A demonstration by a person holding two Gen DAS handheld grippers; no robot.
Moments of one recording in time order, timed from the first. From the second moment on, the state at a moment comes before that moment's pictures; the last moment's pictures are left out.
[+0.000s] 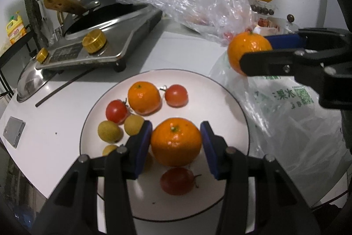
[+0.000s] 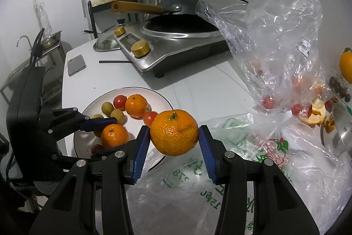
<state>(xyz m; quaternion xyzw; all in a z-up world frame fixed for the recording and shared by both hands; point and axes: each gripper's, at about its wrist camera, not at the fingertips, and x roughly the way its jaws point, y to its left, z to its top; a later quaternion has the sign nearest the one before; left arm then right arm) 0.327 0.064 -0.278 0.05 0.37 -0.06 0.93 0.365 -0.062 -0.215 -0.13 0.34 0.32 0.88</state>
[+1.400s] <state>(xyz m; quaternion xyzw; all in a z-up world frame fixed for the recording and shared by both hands) 0.287 0.103 -0.268 0.01 0.36 -0.05 0.93 0.366 -0.018 -0.241 -0.17 0.36 0.33 0.86</state>
